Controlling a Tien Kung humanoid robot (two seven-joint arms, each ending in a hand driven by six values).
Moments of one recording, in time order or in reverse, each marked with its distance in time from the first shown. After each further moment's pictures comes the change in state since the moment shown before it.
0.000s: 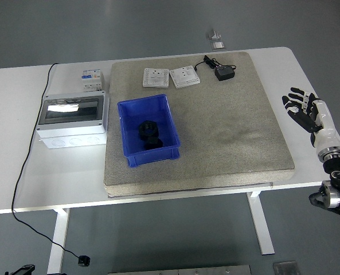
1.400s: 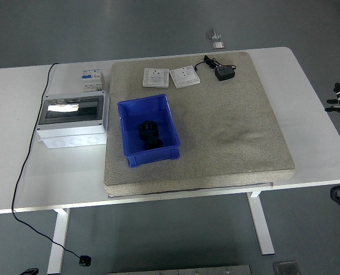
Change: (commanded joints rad) left arm 0.016 -0.020 0.023 0.000 -0.051 -0.071 0.055; right arm -0.042 0.009 0.175 -0.038 0.050 0.011 0.013
